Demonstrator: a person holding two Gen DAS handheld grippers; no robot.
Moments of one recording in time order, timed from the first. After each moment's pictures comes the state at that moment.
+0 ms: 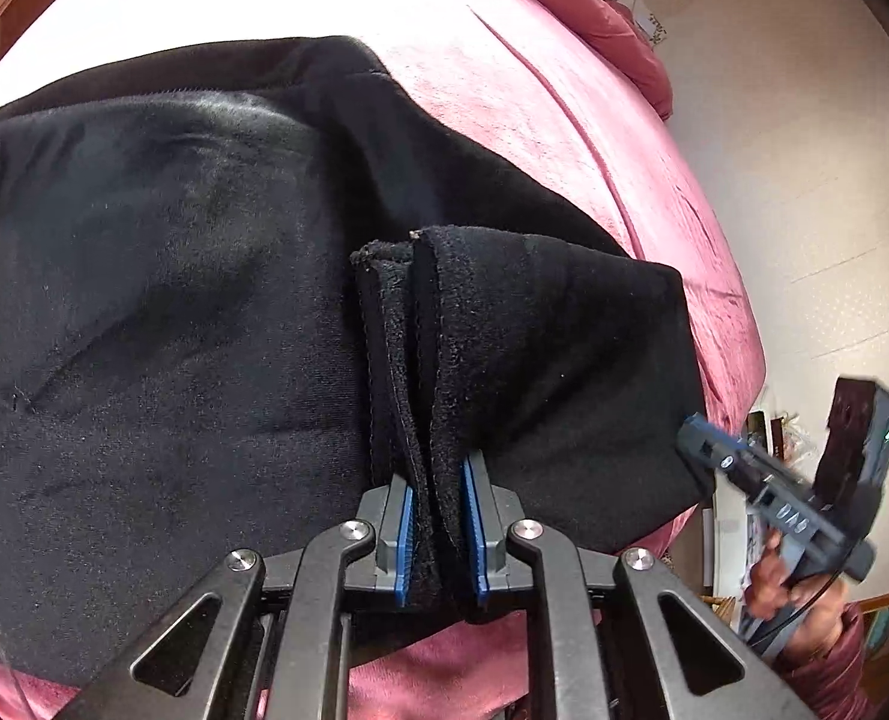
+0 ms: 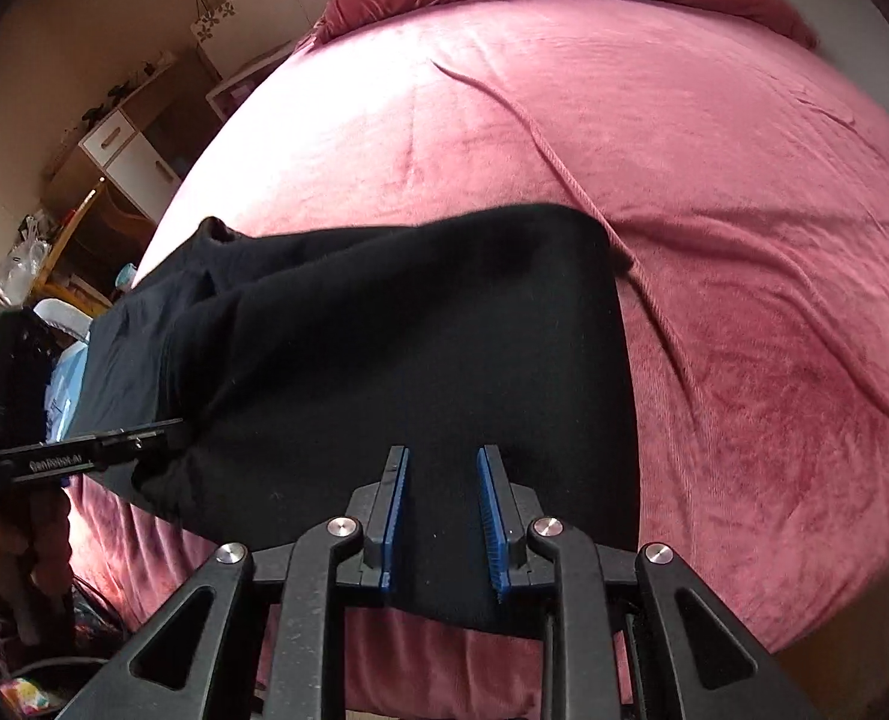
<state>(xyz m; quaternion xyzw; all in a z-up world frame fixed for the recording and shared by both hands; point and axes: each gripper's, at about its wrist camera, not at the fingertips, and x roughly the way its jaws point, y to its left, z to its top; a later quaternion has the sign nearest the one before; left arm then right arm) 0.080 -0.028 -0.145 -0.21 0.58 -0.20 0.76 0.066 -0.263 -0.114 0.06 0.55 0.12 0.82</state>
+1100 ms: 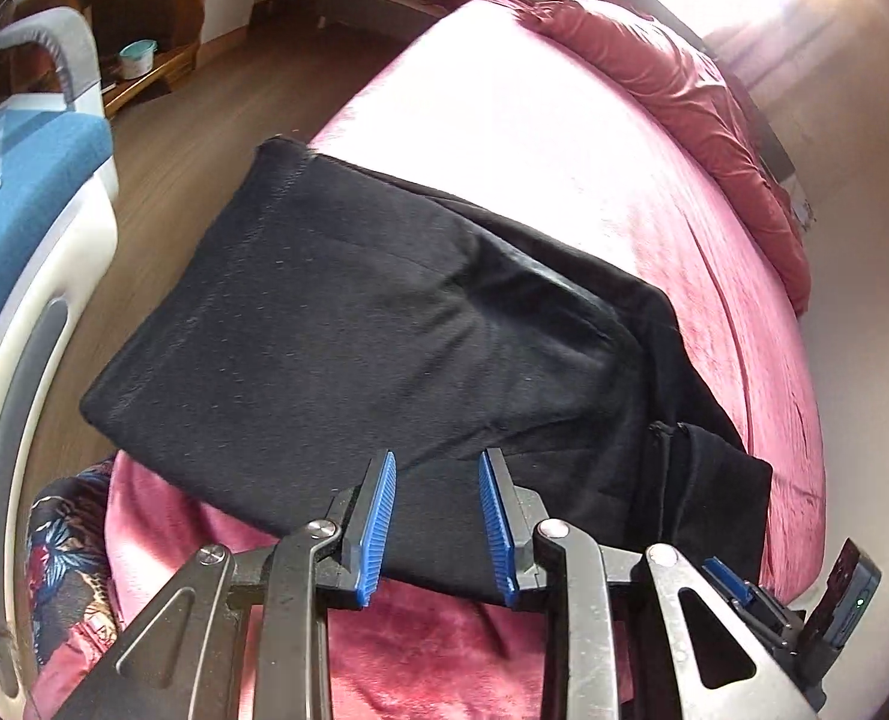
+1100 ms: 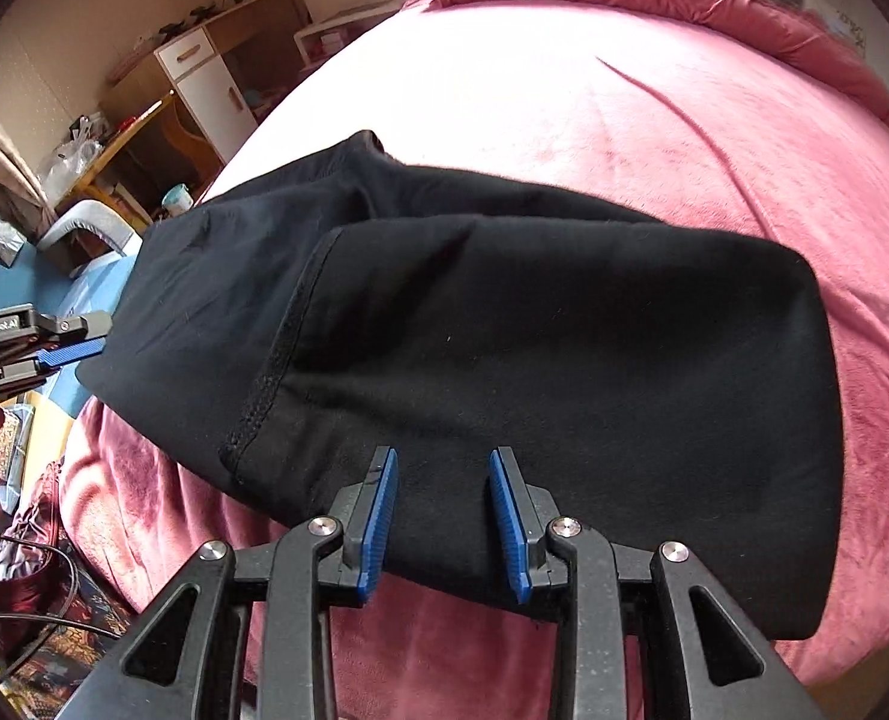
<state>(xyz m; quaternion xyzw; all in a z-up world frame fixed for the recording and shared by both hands) -0.004 0.147 -0.095 -0.30 0.51 0.05 0.81 0.061 -0.132 -0.112 -0.01 0.55 0.20 0.81</state>
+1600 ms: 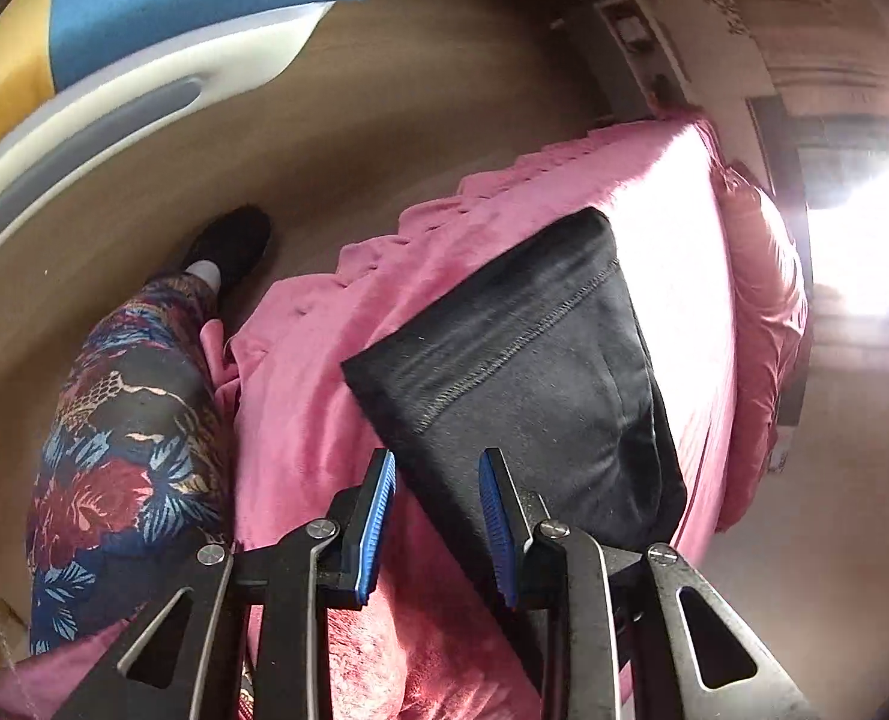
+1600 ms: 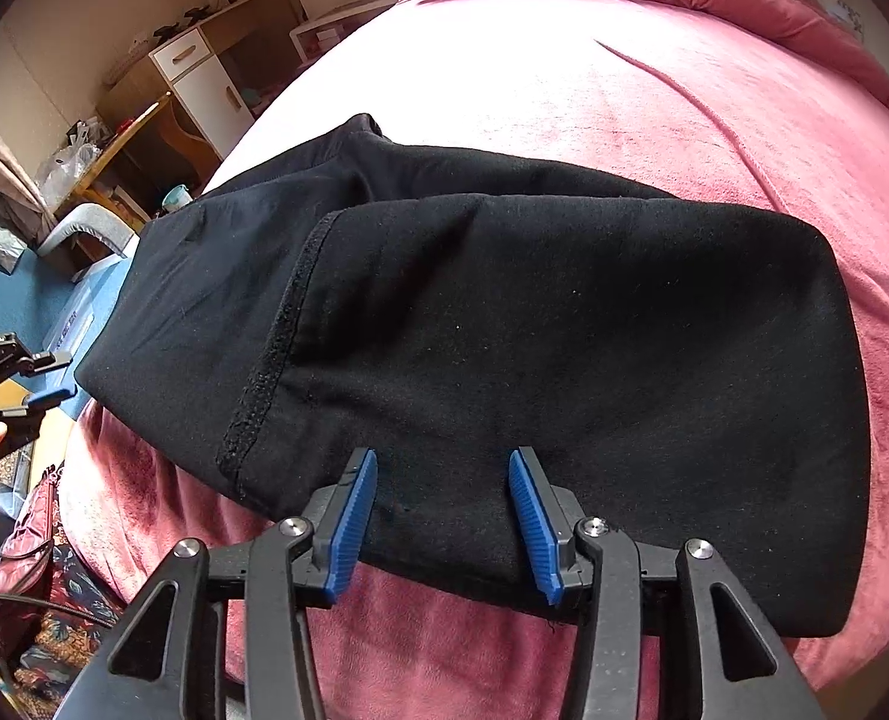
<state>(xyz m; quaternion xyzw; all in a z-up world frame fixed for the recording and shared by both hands) -0.088 0.278 -0.153 -0.58 0.45 0.15 0.66 0.063 -0.132 -0.125 0.00 0.55 0.21 0.81</state>
